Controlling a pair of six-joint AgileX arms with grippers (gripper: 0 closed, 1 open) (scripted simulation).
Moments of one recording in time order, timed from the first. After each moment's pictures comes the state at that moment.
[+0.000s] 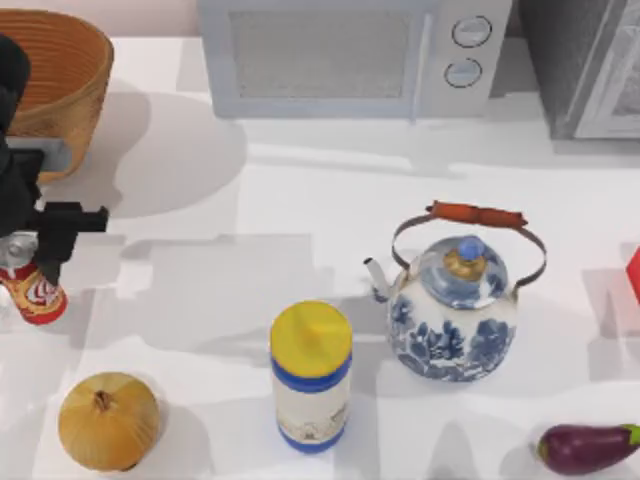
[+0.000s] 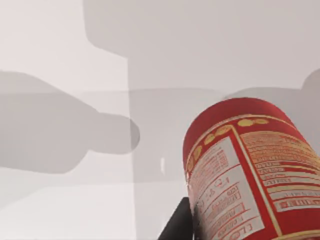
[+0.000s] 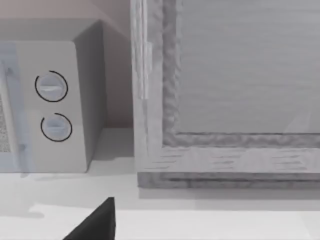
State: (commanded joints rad) left arm -0.03 1.89 1.31 -1.02 -0.01 0.00; right arm 0.00 0.00 0.00 0.00 0.00 0.00
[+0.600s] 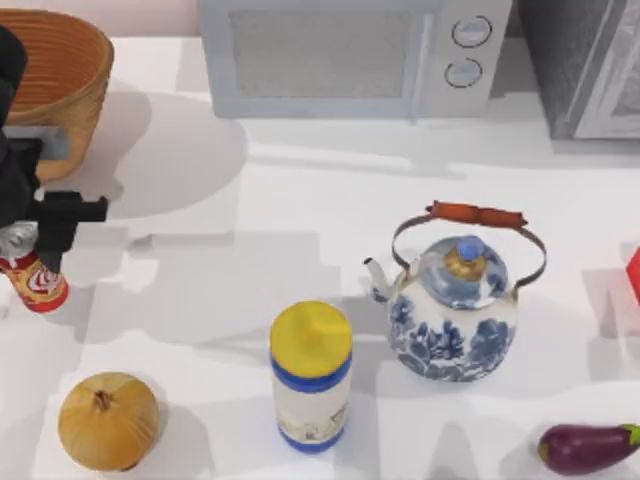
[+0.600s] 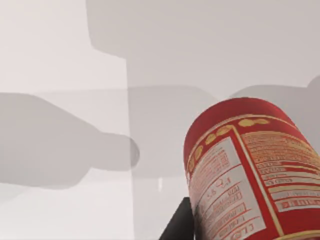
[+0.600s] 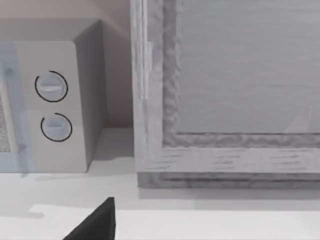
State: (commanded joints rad) left arm -0.03 1.89 1.33 -1.00 -0.01 0.00; right arm 0.00 0.00 0.00 0.00 0.00 0.00
